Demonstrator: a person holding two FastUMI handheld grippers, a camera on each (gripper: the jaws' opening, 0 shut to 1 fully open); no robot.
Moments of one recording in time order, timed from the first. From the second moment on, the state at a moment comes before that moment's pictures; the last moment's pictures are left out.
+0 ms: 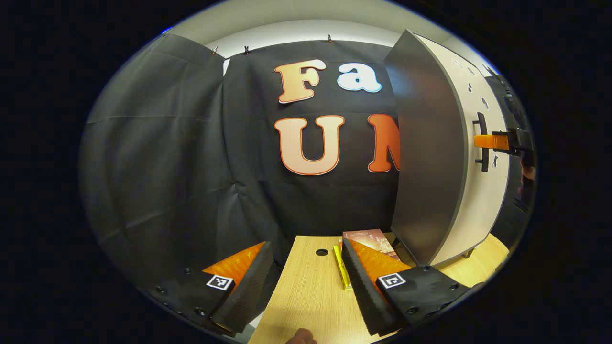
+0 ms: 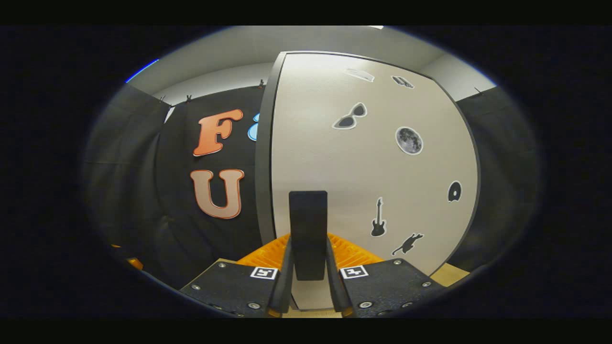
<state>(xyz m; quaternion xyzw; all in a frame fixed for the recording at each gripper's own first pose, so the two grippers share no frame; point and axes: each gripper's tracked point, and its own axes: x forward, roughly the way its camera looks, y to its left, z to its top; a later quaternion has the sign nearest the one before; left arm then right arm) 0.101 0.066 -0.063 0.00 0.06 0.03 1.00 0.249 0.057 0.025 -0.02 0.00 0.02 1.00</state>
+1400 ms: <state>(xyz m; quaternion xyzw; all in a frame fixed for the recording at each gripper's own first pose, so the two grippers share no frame) -0.039 -0.155 -0.030 0.02 0.05 -0.06 1.00 0.188 -0.023 0.029 0.02 0.00 -0.01 1.00</state>
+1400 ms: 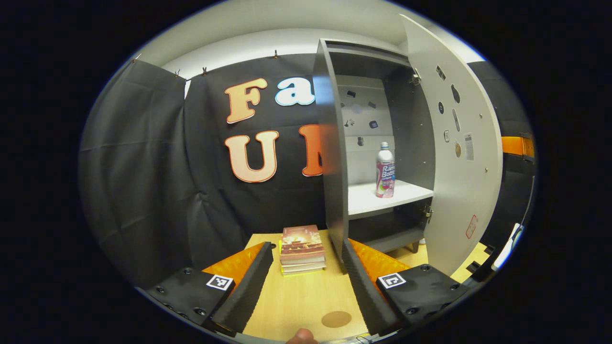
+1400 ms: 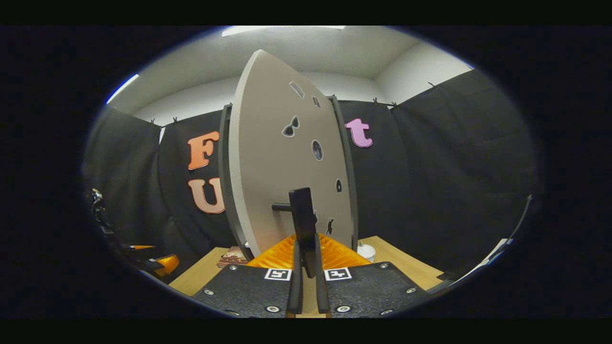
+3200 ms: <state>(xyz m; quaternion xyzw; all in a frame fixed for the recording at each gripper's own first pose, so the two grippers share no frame) 0.072 -0.347 0.021 0.00 0.00 -0.12 0.99 0.144 -0.029 0.051 0.06 -0.05 0.02 1.00</state>
